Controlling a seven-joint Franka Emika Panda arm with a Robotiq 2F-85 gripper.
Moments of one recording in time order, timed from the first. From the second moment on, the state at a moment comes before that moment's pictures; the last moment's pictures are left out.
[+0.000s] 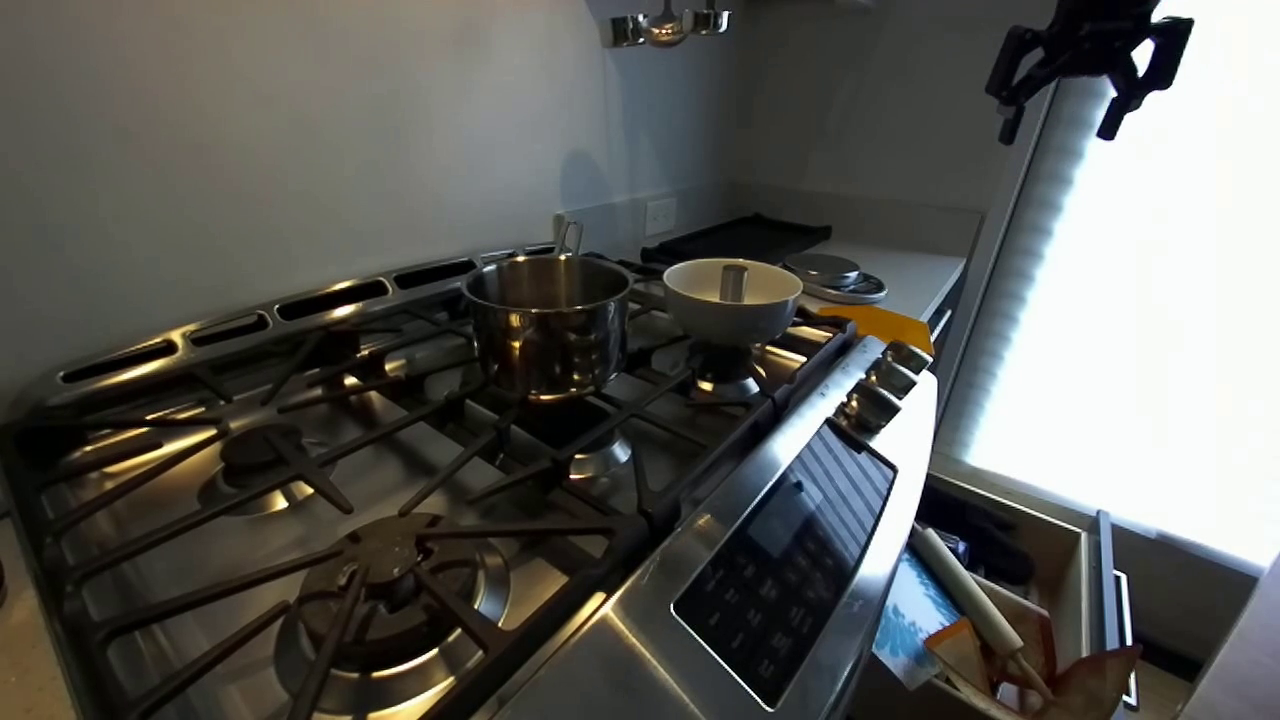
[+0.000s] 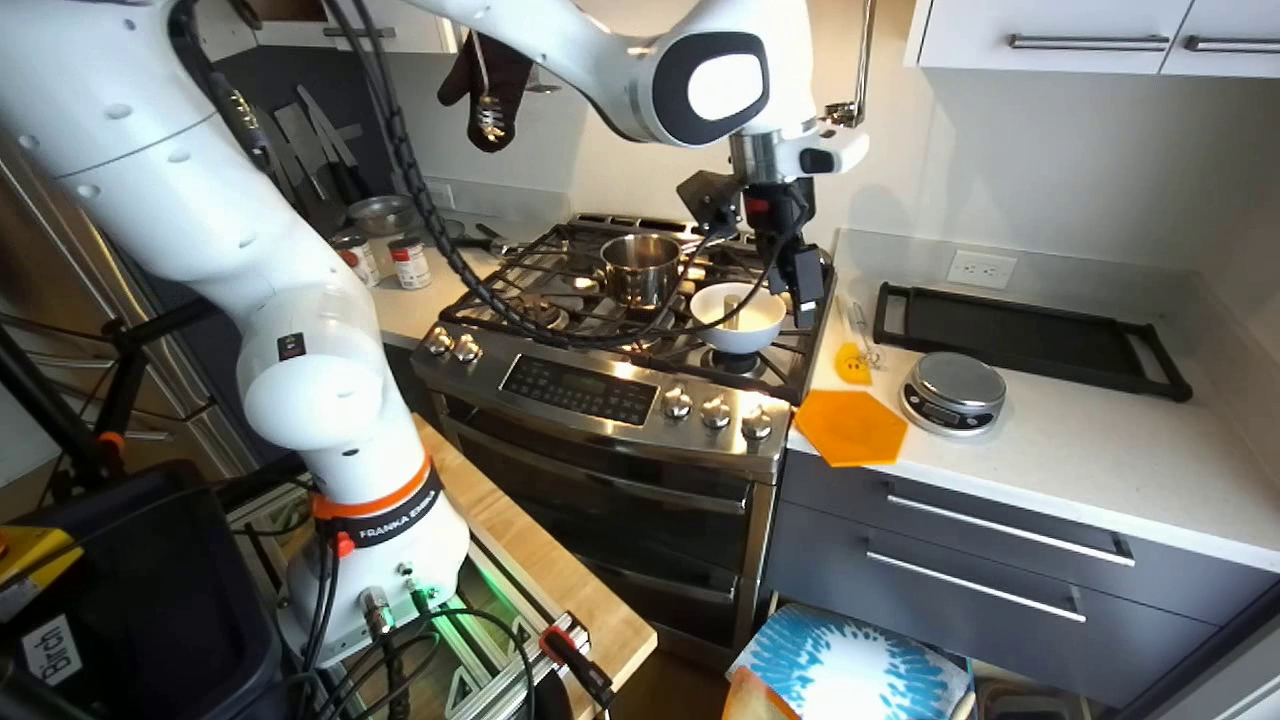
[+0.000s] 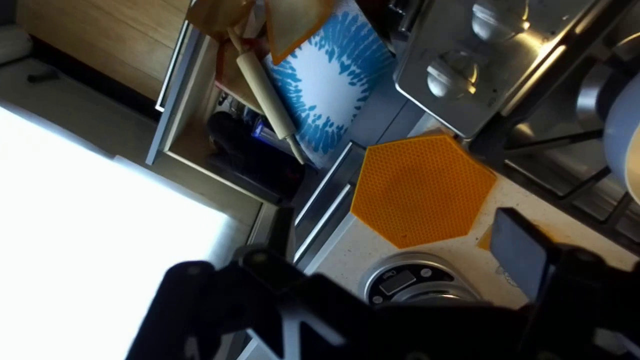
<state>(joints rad) -0.32 -0.24 -0.18 -2.36 -0.21 2.30 0.30</state>
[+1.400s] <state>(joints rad) -0.31 0.24 -0.28 -2.07 -0.07 2.15 -0.04</state>
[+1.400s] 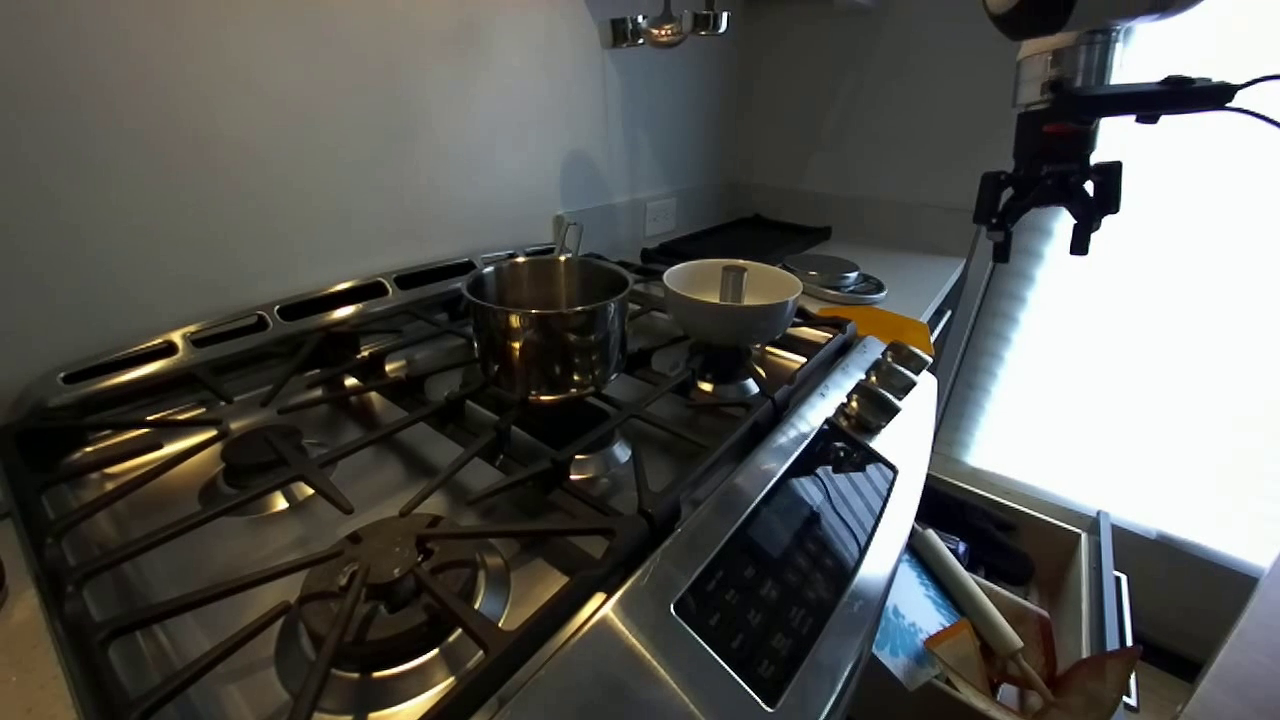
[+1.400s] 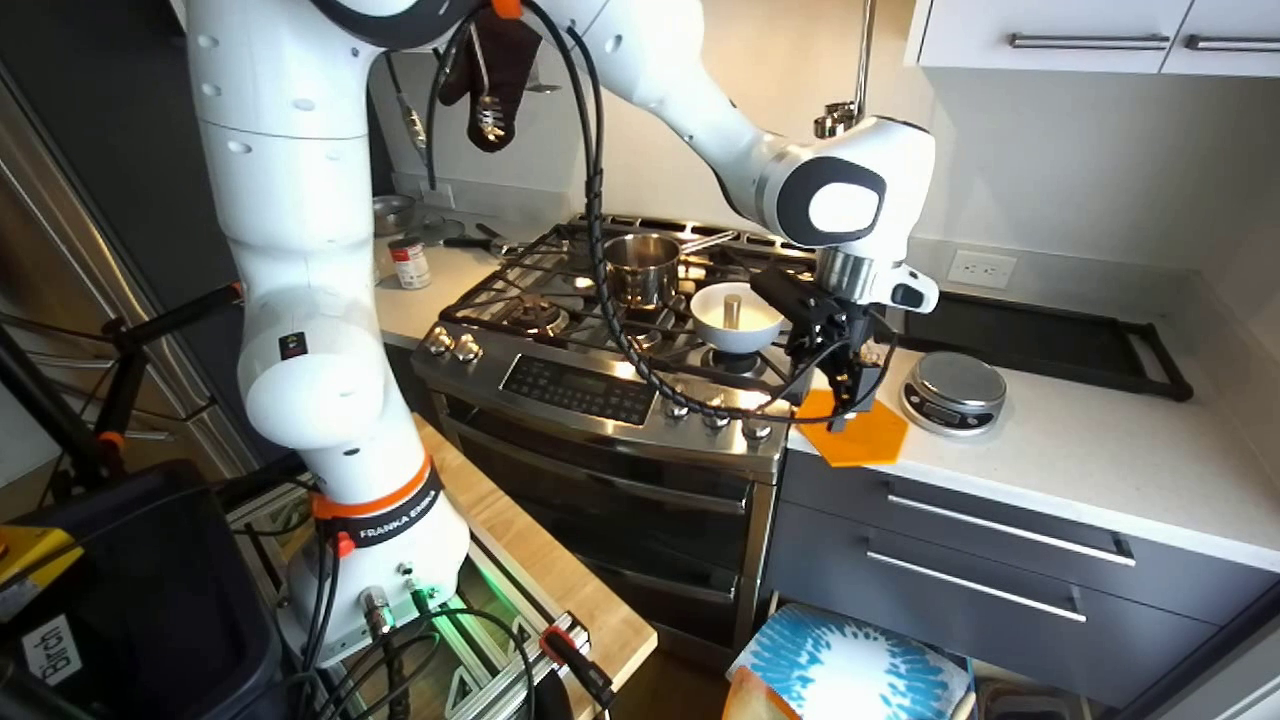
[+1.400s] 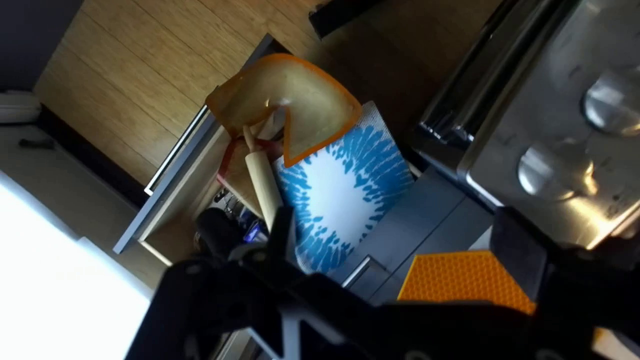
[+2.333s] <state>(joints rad) -0.30 0.76 -0.17 -1.38 0.21 2.02 0.27</state>
